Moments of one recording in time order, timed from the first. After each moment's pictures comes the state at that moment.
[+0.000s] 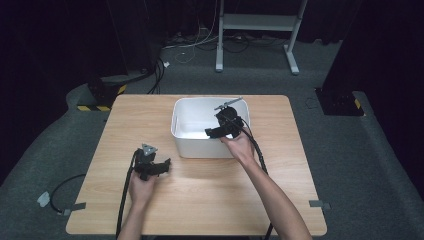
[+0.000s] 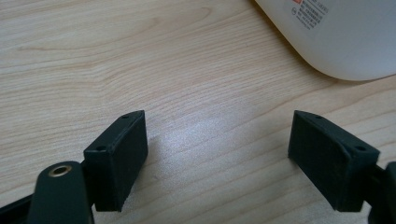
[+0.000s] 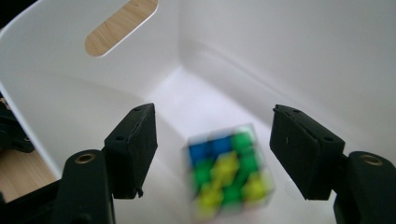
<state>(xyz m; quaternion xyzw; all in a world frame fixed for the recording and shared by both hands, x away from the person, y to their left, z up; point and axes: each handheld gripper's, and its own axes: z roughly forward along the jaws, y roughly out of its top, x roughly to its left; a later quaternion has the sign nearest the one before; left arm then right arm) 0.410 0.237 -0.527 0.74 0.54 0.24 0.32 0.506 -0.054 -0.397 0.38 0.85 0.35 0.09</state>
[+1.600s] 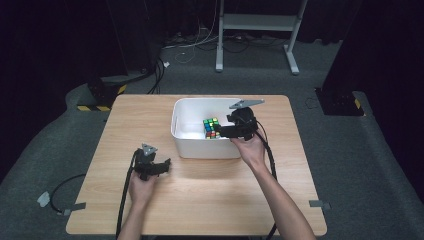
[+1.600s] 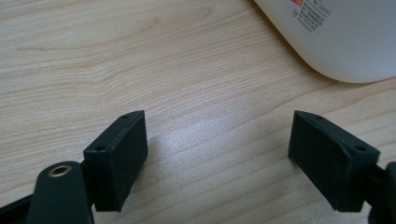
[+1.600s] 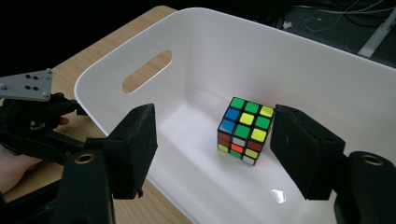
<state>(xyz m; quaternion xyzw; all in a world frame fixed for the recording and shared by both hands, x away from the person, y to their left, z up) 0.410 0.238 -0.527 0.74 0.54 0.24 0.32 0.471 -0.090 -0.363 0.37 0.81 0.44 0.13</state>
